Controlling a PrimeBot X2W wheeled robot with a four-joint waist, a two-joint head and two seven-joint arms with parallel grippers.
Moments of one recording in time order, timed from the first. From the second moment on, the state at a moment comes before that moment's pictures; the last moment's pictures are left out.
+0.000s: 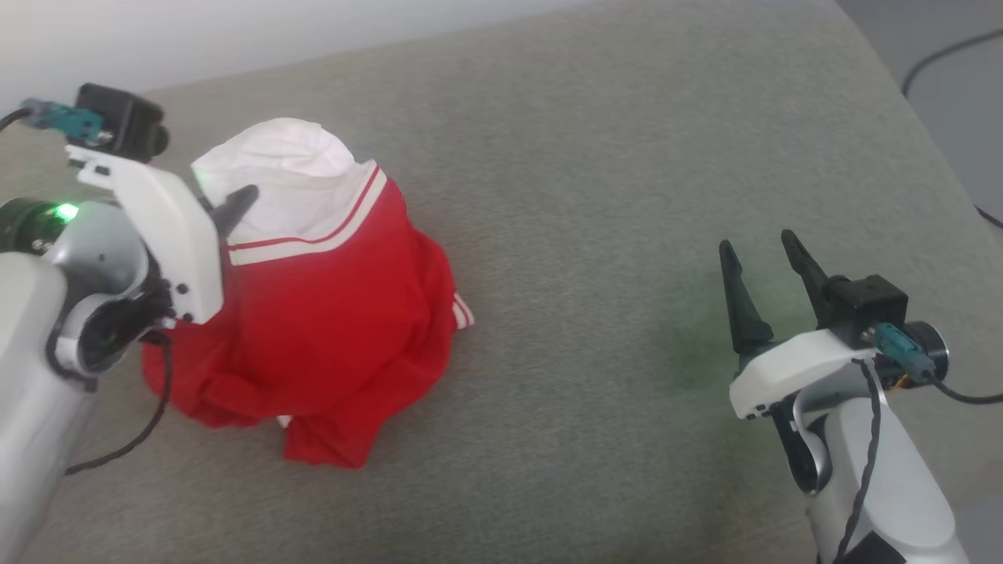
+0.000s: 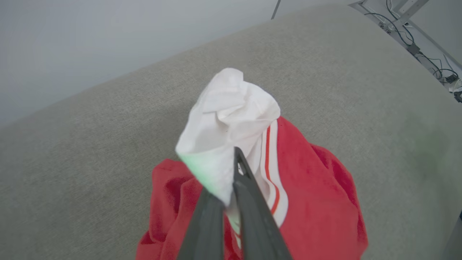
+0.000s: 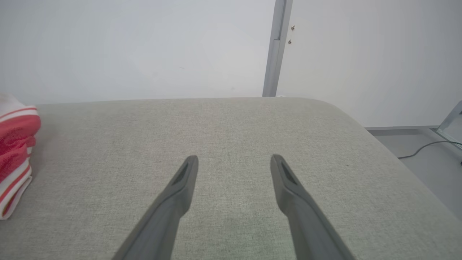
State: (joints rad) left arm -0.73 0.66 -0.46 0.24 -0.89 -0.04 0.55; right arm -0.40 -0.05 0.00 0.48 0.09 0.13 -0.26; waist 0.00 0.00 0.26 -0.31
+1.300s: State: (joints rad) left arm -0.31 0.72 -0.22 0.66 -1.06 -0.01 0.28; right arm -0.35 -0.07 -0.03 0.48 0.05 0.13 -0.20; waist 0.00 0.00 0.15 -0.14
